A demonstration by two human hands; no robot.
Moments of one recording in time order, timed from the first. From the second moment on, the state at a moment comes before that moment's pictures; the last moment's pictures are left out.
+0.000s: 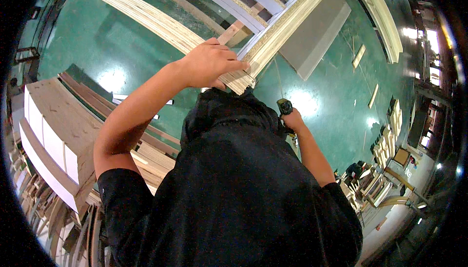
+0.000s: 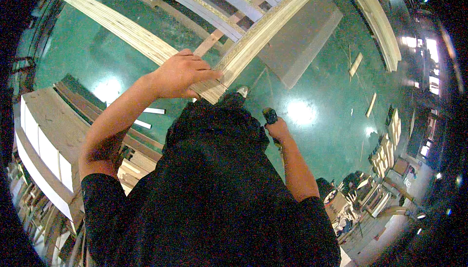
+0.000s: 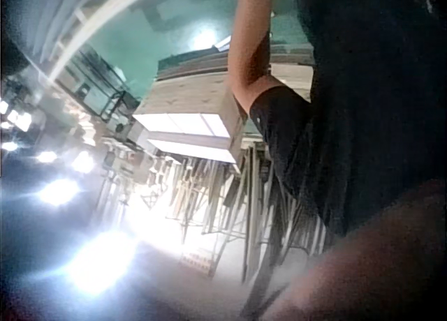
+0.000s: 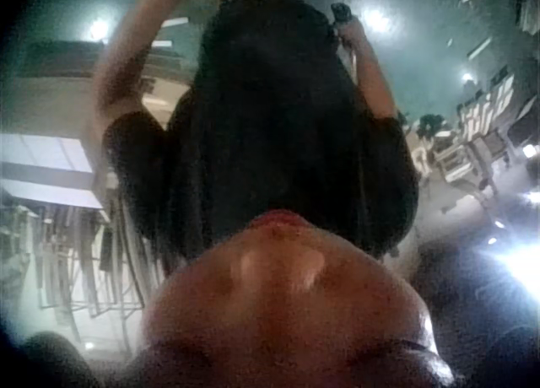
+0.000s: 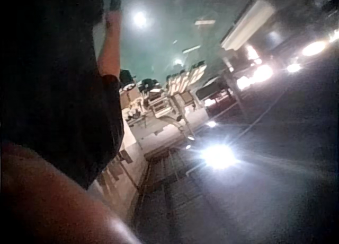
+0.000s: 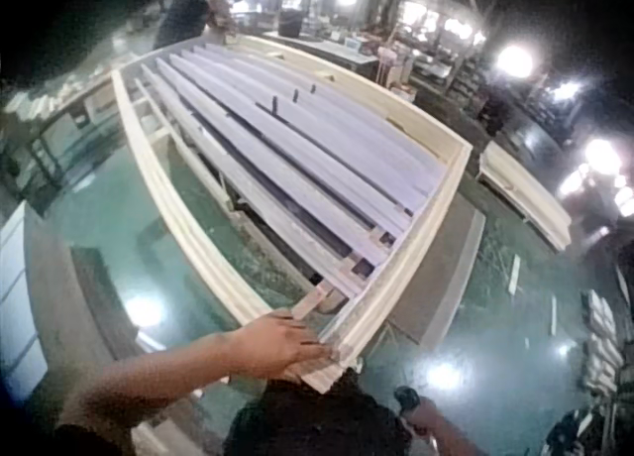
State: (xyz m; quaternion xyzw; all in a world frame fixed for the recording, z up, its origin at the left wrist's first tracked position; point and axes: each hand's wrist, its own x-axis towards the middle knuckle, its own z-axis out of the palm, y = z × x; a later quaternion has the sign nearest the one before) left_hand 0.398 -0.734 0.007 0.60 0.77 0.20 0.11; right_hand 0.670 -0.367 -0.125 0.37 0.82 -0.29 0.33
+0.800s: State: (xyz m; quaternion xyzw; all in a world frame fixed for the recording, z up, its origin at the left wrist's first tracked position) left_hand 0.378 -0.714 0.010 0.61 0.74 0.25 0.12; right_hand 0.652 -0.370 -0.112 0.32 0.85 -0.29 0.31
